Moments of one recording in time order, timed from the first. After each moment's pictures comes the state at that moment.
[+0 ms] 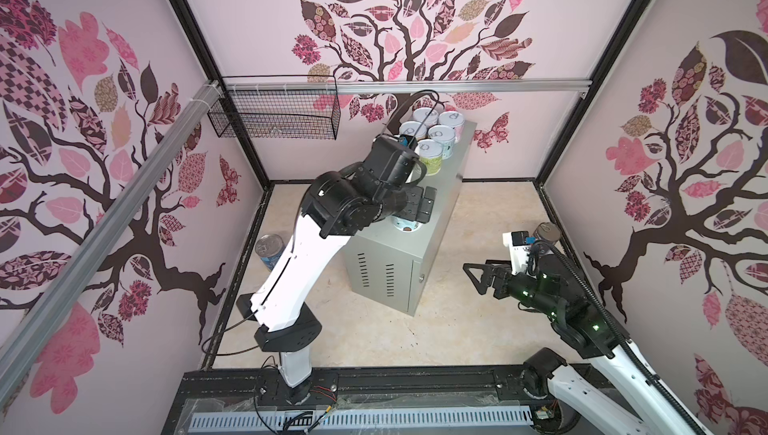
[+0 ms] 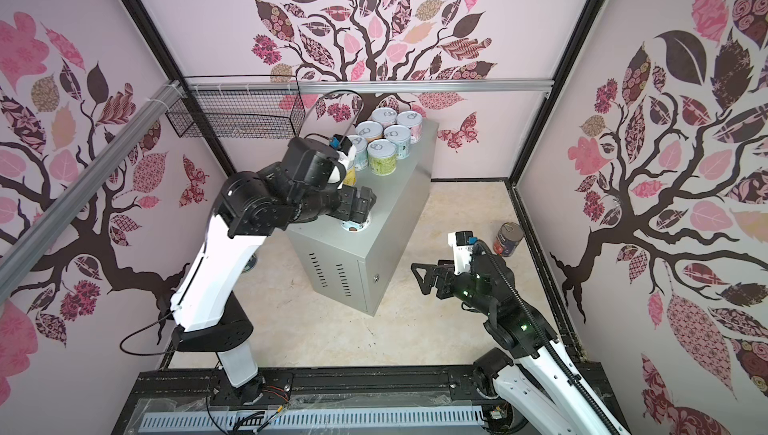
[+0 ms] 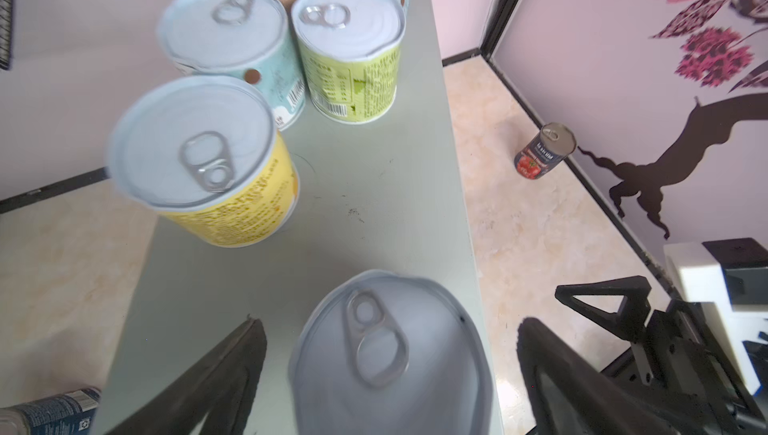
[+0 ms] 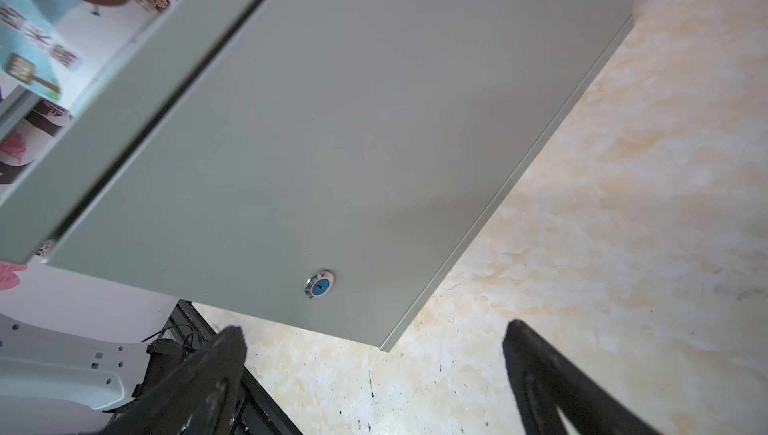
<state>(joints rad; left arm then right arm) -0.86 1.77 2.58 -1.43 -0.28 -0.31 0.50 0.61 0.78 -0.52 -0.22 0.51</state>
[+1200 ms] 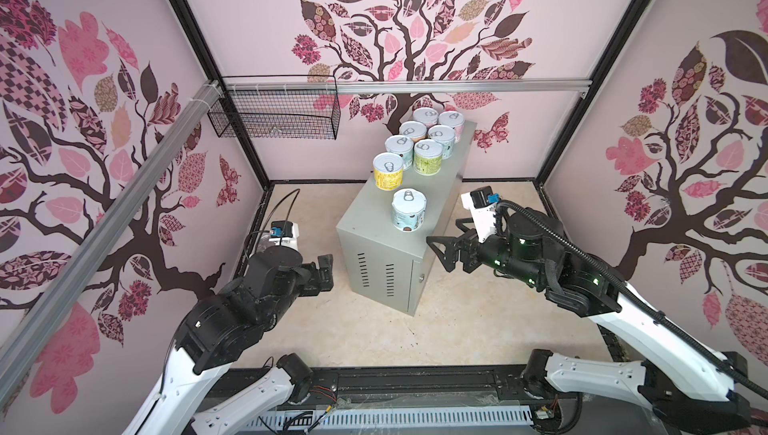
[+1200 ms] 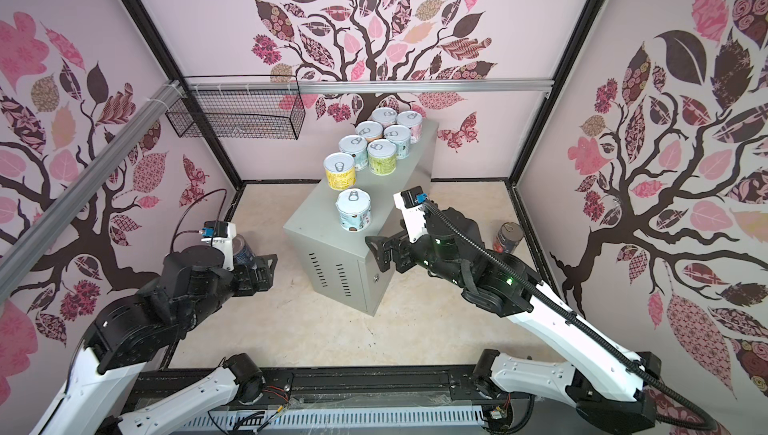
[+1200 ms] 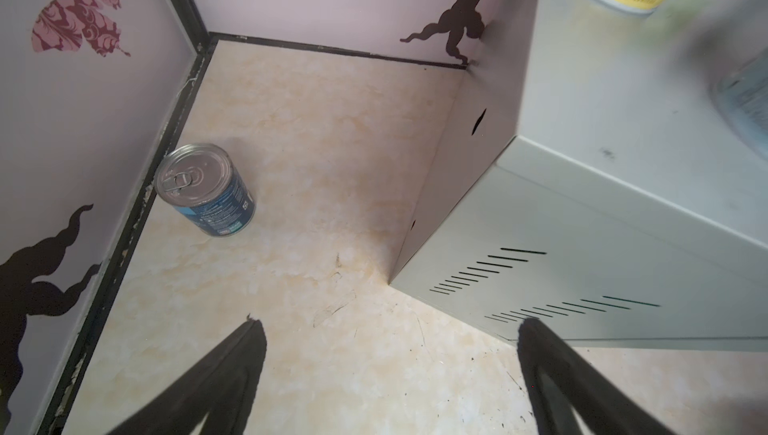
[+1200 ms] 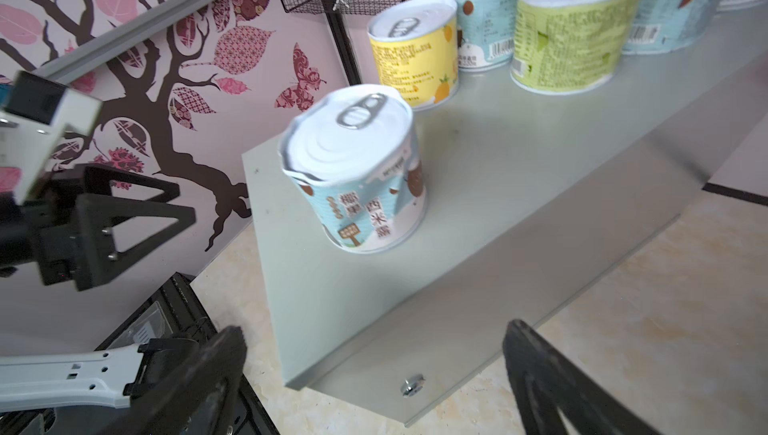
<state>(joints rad) -0.67 0.78 1.29 -1.19 -0.44 -0.50 0.97 1.08 1.43 -0.66 0.16 0.32</state>
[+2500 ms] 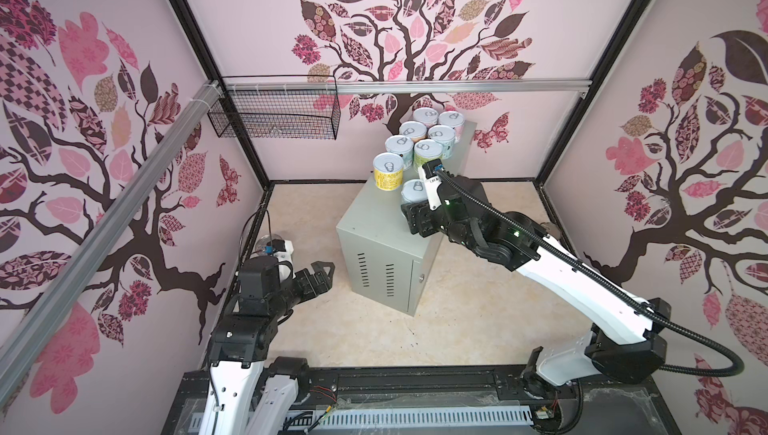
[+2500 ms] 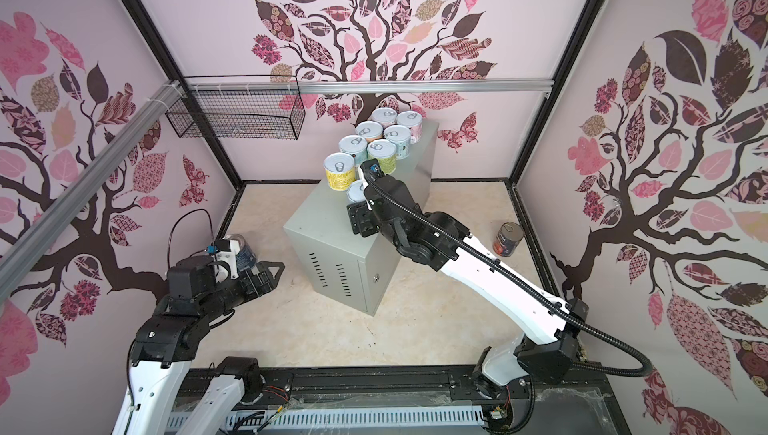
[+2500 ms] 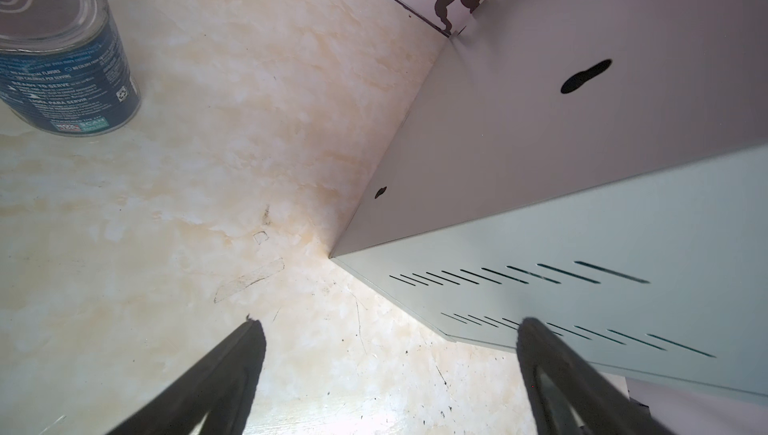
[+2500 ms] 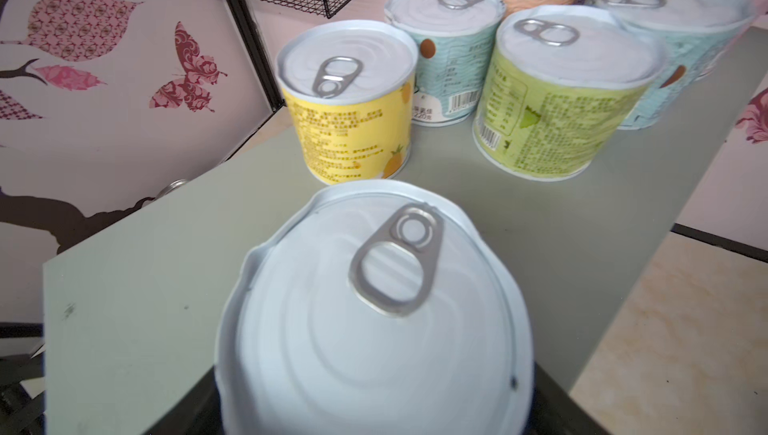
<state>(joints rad) -0.09 0.61 0.88 -0.91 0.25 -0.49 0.89 1.47 1.72 -0.70 0.37 0.26</state>
